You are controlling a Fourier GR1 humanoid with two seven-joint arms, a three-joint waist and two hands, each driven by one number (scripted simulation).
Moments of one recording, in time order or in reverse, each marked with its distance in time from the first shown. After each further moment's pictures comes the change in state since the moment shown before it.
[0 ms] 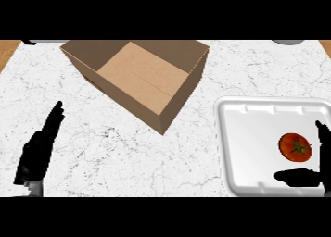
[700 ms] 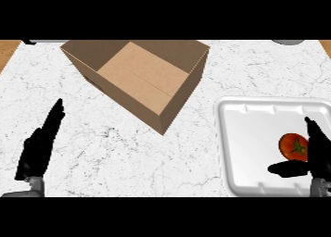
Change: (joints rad) left arm -0.031 -0.038 0.056 0.033 -0.033 -0.053 -0.015; right arm -0.078 0.064 -0.050 0.153 0.057 0.017 -0.078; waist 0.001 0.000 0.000
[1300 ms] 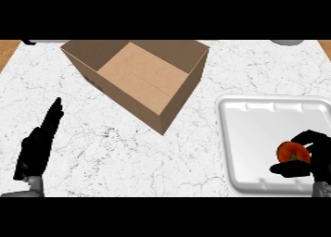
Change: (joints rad) left arm -0.001 -0.016 0.019 -0.021 -0.017 -0.013 0.012; right arm 0.021 -0.011 0.000 0.011 0.142 -0.097 -0.064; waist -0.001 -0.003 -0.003
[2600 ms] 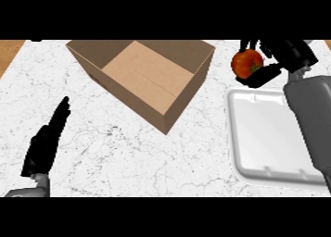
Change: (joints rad) left arm -0.019 -0.019 -0.017 0.020 -0.013 -0.012 -0.007; right arm -0.857 -0.102 0.011 0.597 -0.259 0.236 -0.801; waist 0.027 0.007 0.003
